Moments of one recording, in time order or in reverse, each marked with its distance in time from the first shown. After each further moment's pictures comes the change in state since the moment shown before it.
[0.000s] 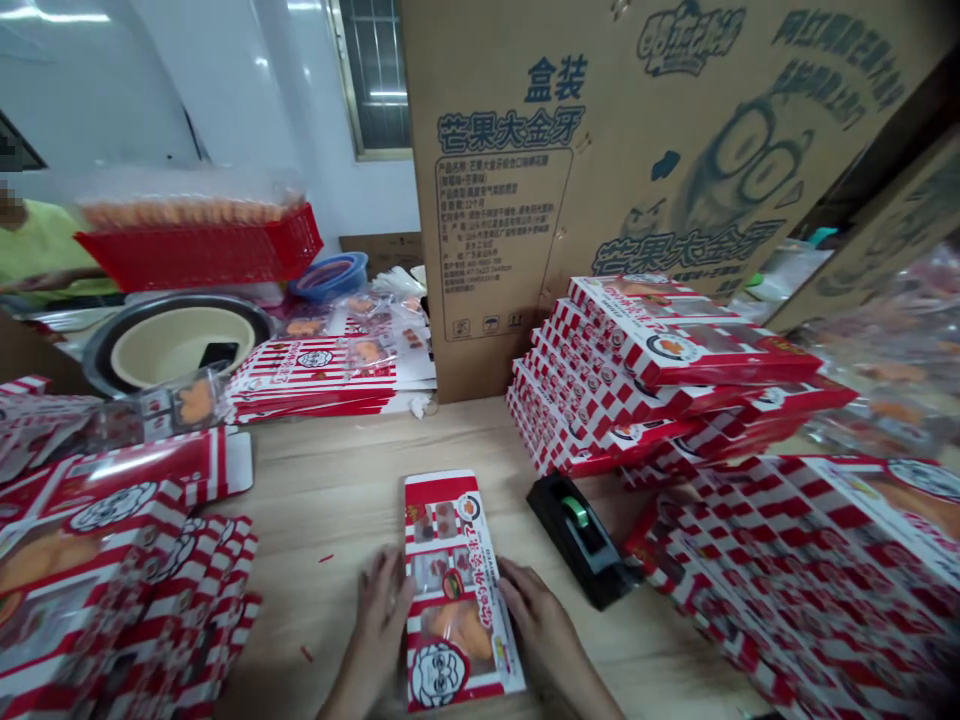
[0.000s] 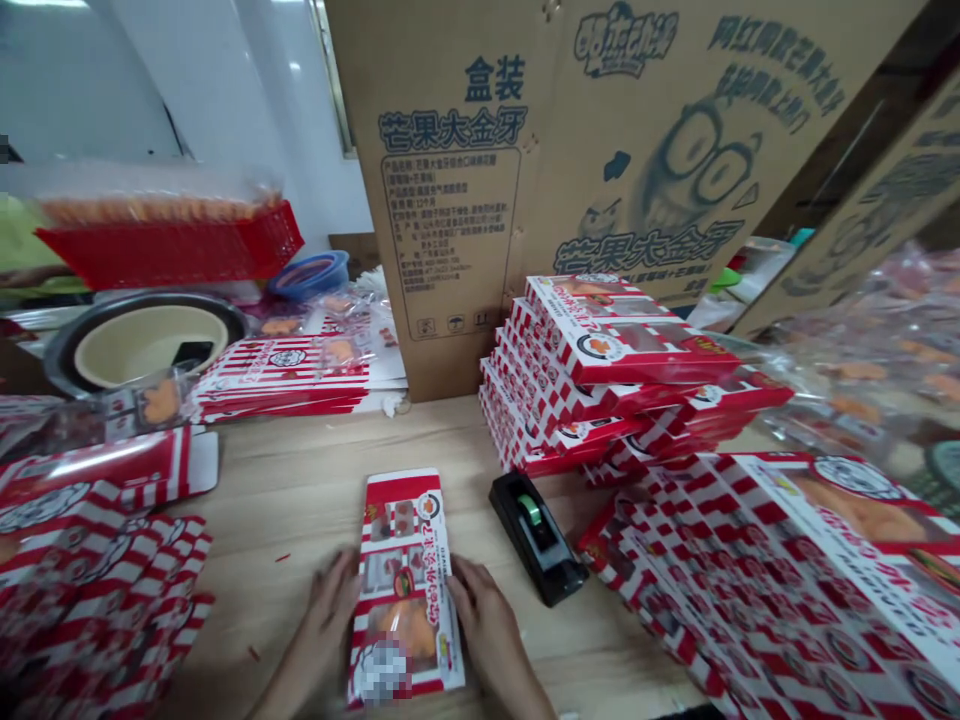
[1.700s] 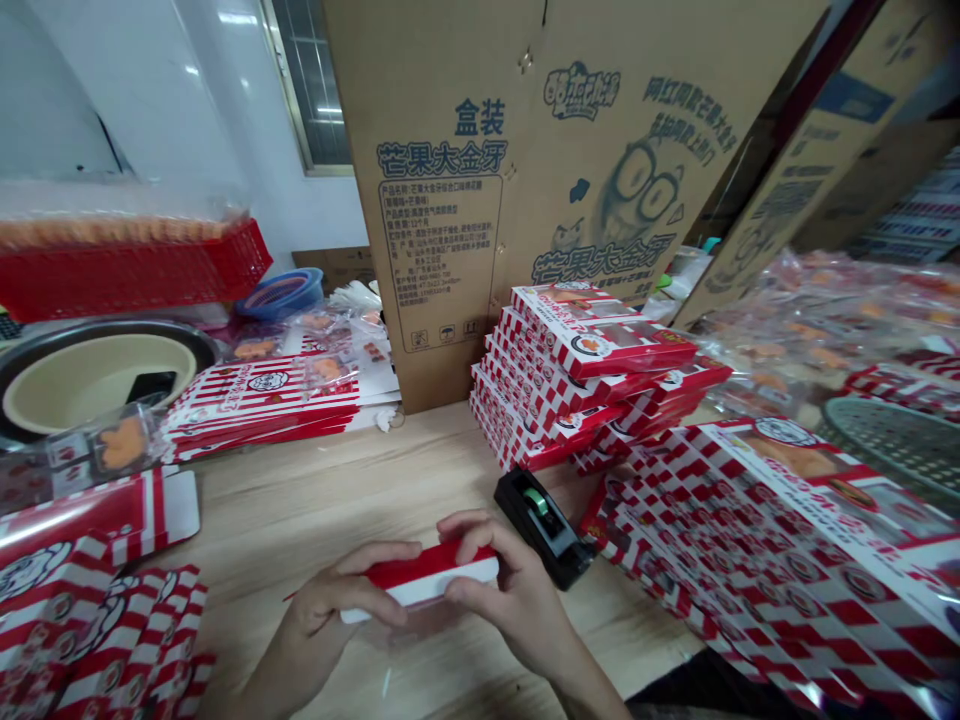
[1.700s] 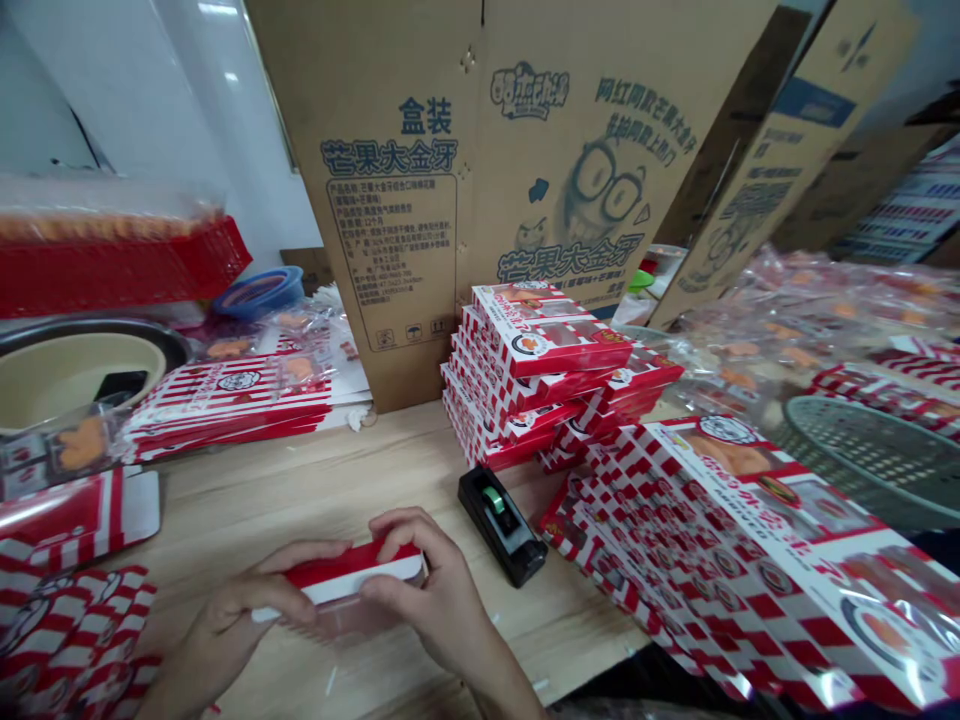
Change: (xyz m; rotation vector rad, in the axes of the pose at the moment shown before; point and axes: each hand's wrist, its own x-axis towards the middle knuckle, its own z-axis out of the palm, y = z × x) left_hand 0.010 0.122 -0.063 -0.238 -0.591 0.539; right_hand -0.002 -0.128 -0.028 0.386 0.026 -0.337
